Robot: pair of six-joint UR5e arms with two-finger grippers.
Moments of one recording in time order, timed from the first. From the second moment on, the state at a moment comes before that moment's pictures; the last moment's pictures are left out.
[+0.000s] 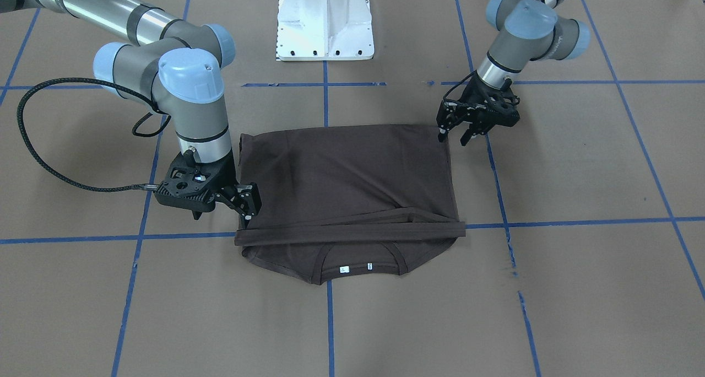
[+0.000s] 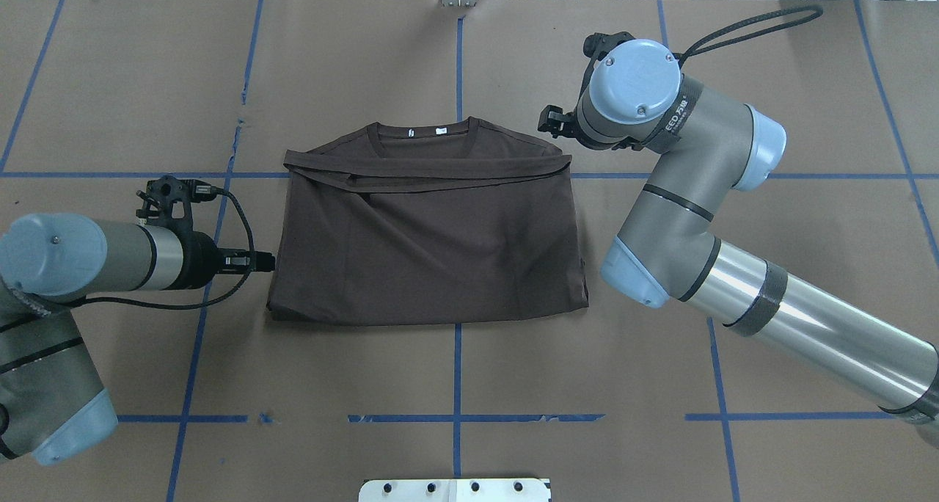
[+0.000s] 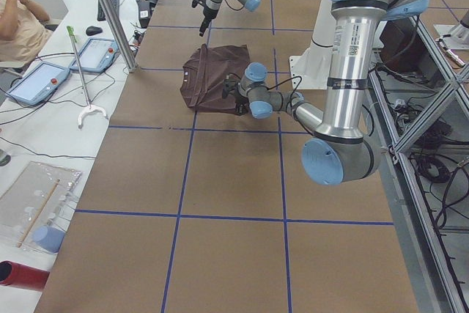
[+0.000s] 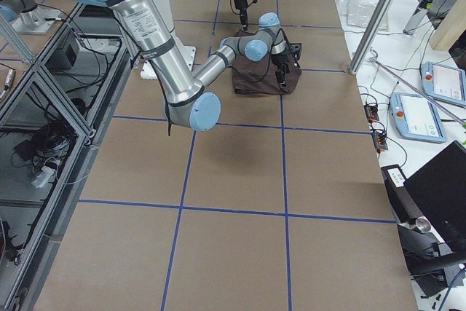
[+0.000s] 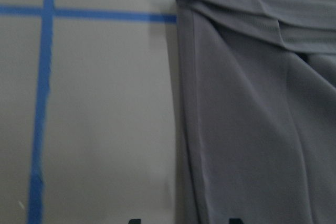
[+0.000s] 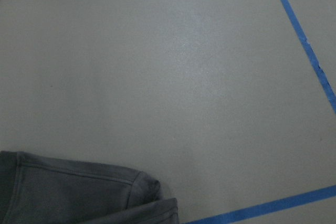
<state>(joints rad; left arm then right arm) -0.50 -1.67 -1.82 -2.29 -1.75 -1.28 0.70 -0.94 1.58 -1.44 1.67 1.30</state>
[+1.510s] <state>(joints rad) -0.46 -1.67 -1.84 -2.24 -1.69 -1.31 0.70 -0.95 1.58 -1.44 1.67 1.30</state>
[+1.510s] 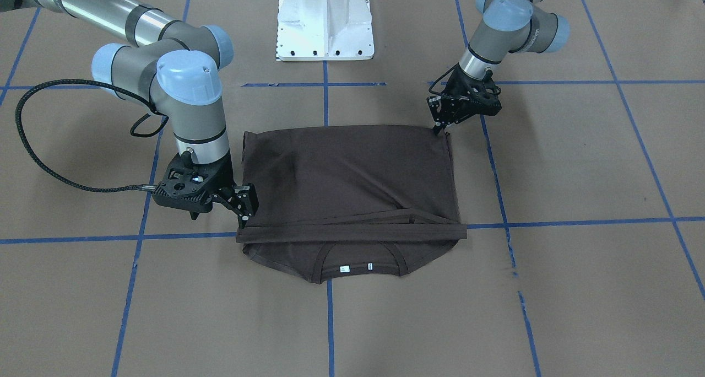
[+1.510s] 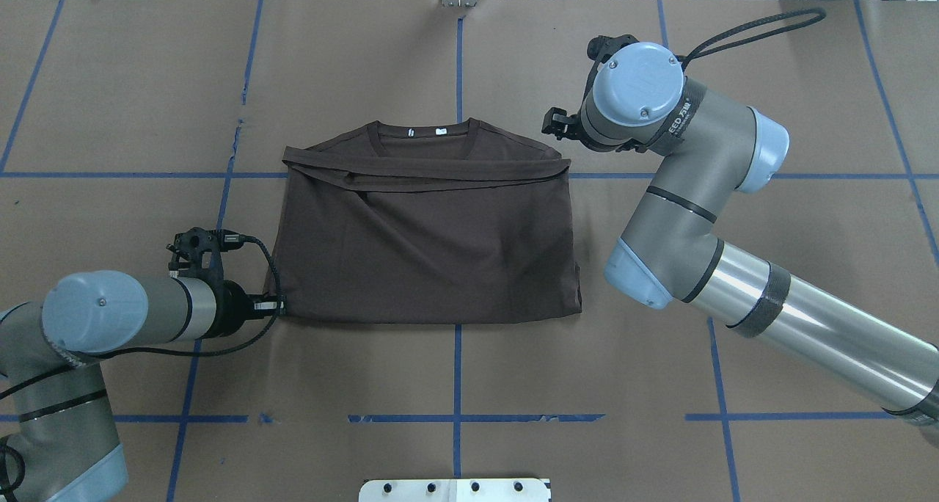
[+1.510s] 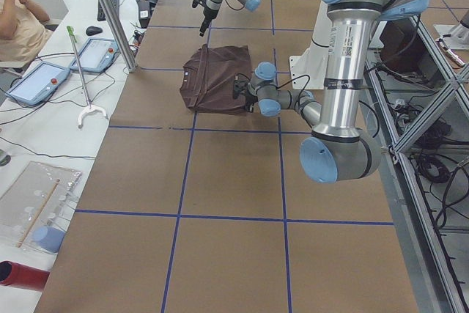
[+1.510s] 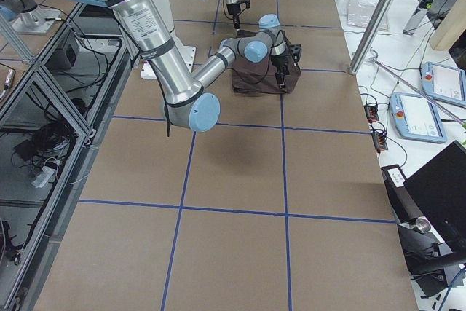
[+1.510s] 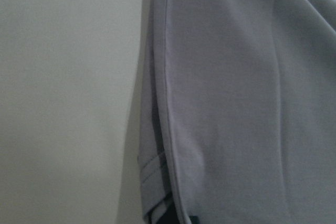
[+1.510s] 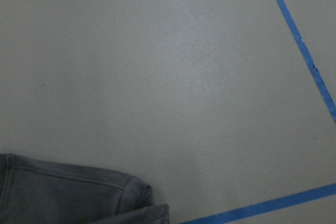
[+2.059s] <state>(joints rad) -0.76 -1.95 -1.47 -2.19 -1.69 -1.00 0.70 -0.95 1.58 -1.44 1.67 1.31</state>
